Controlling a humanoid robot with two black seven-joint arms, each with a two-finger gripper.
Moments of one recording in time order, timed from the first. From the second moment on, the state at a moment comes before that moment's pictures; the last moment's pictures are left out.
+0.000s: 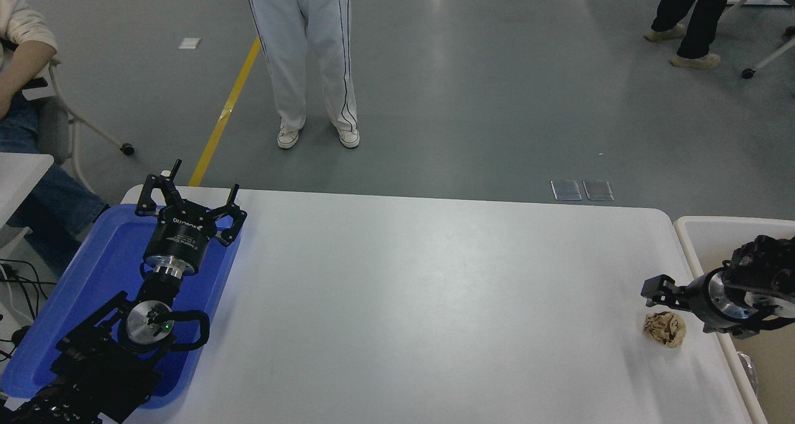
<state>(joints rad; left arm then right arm) -0.52 0.21 -0.98 -0.54 -0.09 -0.62 -0.36 1.15 -0.53 -0.95 0.81 -0.20 0.25 -0.10</state>
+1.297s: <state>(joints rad) -0.52 0.21 -0.98 -0.54 -0.09 -0.62 -0.36 1.02 -0.46 -0.87 0.75 -0.26 0.12 -0.11</state>
